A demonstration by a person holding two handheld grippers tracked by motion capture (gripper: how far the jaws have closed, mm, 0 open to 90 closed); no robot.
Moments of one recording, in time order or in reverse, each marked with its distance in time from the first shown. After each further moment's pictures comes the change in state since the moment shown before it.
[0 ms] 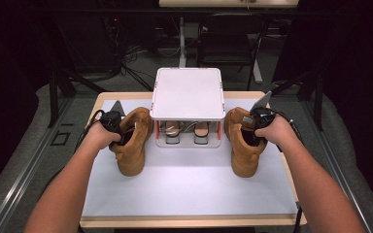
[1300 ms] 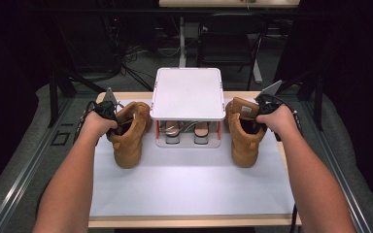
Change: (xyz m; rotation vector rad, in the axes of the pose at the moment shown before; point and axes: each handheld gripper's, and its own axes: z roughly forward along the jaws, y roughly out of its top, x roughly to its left) left arm 0.019 0.022 -0.020 -0.019 -0.064 -0.168; right arm -0.015 0.020 -0.025 -0.061 0.112 0.182
